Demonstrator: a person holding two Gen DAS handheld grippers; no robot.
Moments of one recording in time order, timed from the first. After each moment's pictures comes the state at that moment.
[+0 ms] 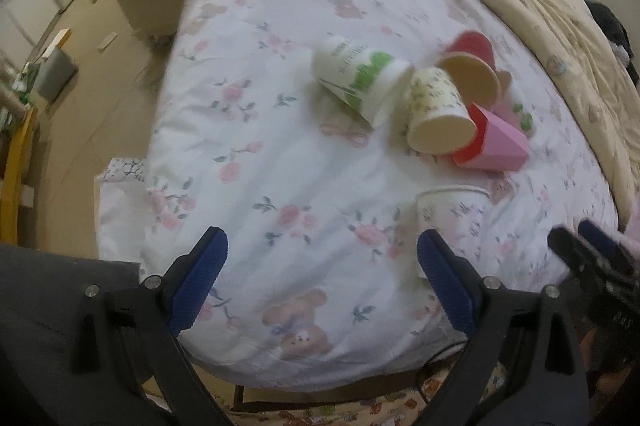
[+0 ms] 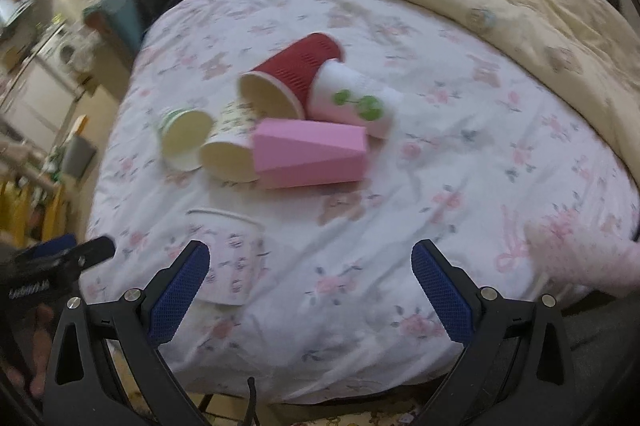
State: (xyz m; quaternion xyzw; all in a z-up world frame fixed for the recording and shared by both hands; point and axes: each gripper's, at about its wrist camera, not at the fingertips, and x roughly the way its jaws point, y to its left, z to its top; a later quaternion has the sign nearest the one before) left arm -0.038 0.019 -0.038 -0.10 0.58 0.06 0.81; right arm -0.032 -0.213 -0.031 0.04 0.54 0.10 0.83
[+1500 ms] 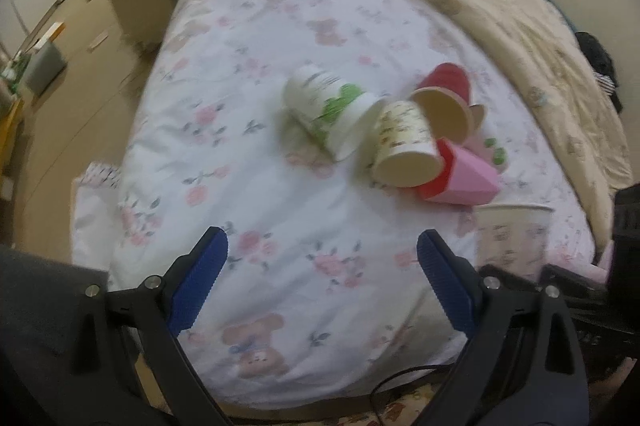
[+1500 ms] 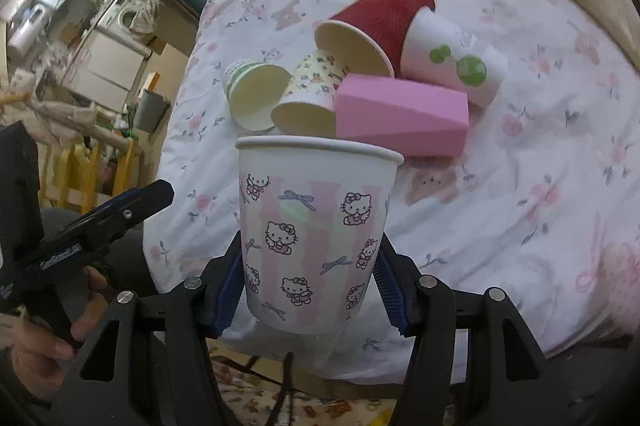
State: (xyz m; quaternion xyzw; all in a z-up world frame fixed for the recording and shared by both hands) left arm -0.027 0.004 -0.025 -0.14 0.54 0.02 0.83; right arm -0.010 -0.199 -0.052 0.11 0.60 0.24 0.76
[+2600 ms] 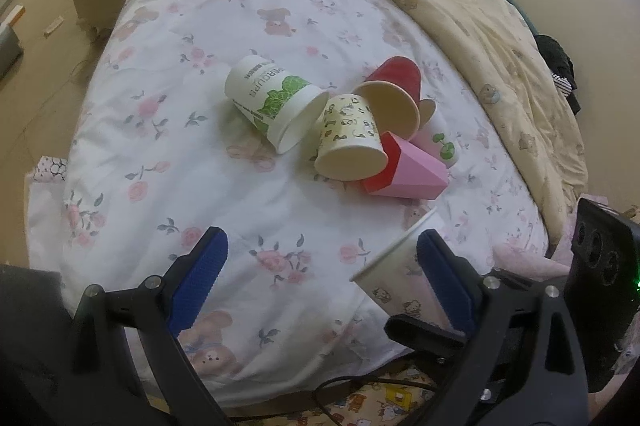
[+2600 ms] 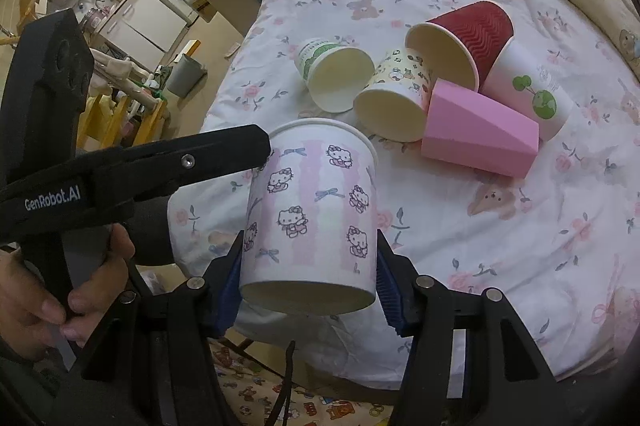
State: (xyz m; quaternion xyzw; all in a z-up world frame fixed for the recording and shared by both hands) left arm -0.021 -0.002 -0.030 -0.19 0.55 -0.06 0.81; right arm -0.031 -0.155 -0.044 0.04 0.57 0.32 0.75
